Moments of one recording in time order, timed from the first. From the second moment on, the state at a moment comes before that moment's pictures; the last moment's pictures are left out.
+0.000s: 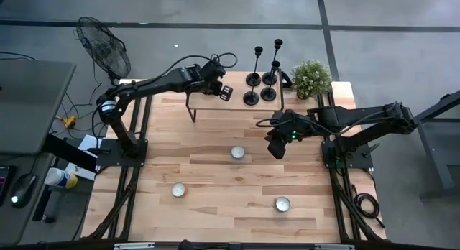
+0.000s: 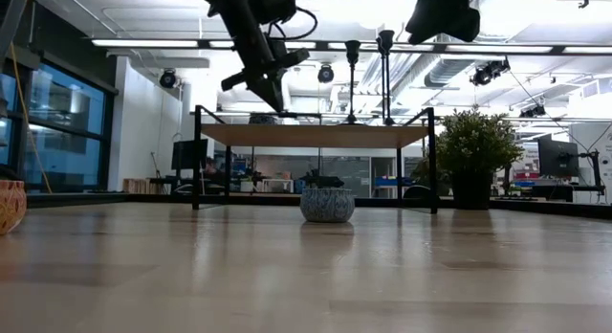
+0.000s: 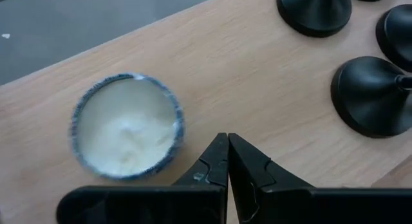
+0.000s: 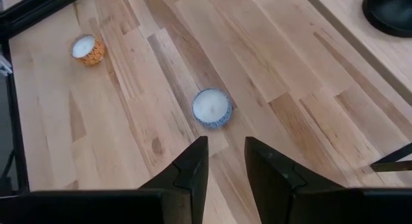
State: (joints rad) left arm 0.46 1.70 1.55 -0.73 -0.26 -0.53; right arm 0.09 1.24 1.19 -0.80 0.17 0.58
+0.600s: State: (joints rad) left arm 0.46 1.82 1.67 -0.85 -0.29 -0.47; right arm 0.09 1.22 1.19 -0.79 0.16 0.59
